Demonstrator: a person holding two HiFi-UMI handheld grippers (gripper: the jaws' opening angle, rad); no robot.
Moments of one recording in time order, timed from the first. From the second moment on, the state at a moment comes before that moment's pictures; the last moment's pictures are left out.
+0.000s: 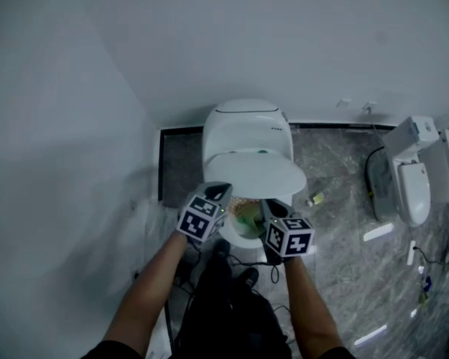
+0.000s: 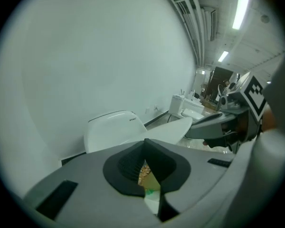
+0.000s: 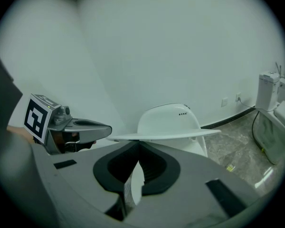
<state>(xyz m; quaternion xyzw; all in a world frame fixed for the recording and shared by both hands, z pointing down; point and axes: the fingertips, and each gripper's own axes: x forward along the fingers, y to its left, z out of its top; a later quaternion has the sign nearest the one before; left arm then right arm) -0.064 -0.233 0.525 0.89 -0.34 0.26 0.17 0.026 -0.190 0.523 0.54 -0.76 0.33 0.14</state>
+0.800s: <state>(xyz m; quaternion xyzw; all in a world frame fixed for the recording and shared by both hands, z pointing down) -0.063 -0.166 0.590 0.87 -0.34 0.28 0.21 0.037 -0.115 0.593 0.53 -0.75 0.37 0.17</state>
